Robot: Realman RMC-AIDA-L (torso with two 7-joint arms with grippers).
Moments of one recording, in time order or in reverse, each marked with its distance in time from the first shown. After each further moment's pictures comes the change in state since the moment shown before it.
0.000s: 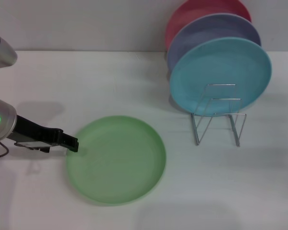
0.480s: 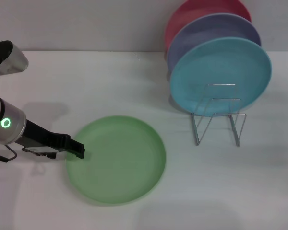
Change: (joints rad) left arm -0.033 -0.003 0.019 -0.070 0.002 0.012 -0.014; right arm 0.009 -0.013 0.015 0.001 0.001 0.001 0.001
